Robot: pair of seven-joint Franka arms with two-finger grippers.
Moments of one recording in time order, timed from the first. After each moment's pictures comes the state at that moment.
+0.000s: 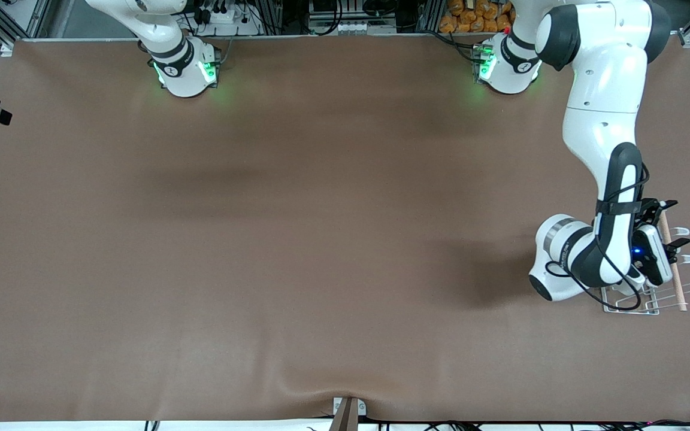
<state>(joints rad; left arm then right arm) -0.19 0.89 0.09 -1.38 1.22 1.16 -1.87 -0.06 0.00 -0.07 -1.39 0.01 1.24 0.06</state>
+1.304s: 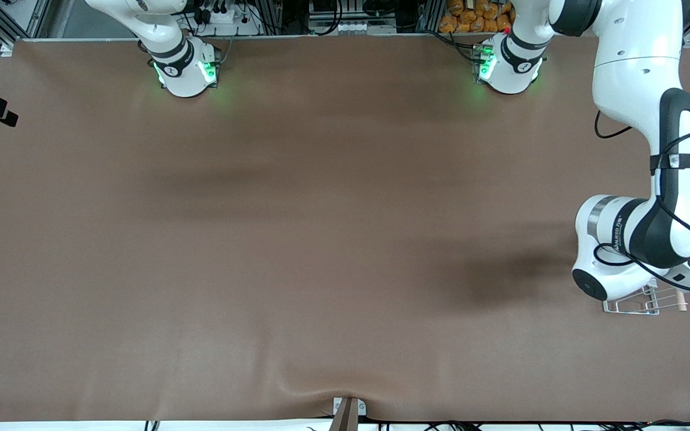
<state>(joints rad) -0.19 0.72 0.11 -1.34 1.22 1.16 -1.54 -0.05 0.00 -0.06 -1.39 0.01 1.26 0.05</state>
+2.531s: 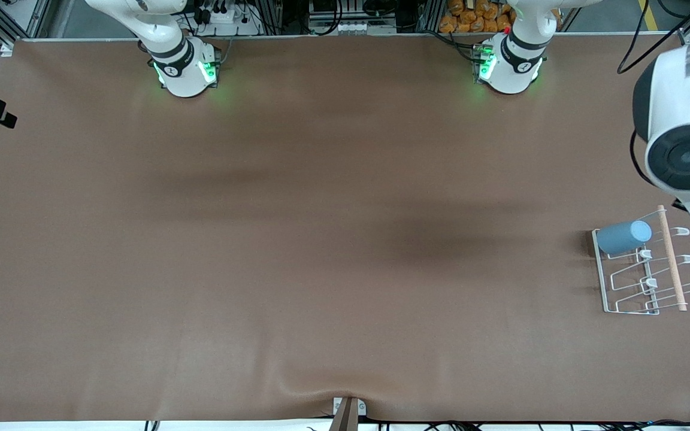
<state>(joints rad) 0.05 0.31 -0.32 -1.34 0.79 1.22 -1.04 -0.05 0.00 -0.06 -1.39 0.01 1.26 0.05</state>
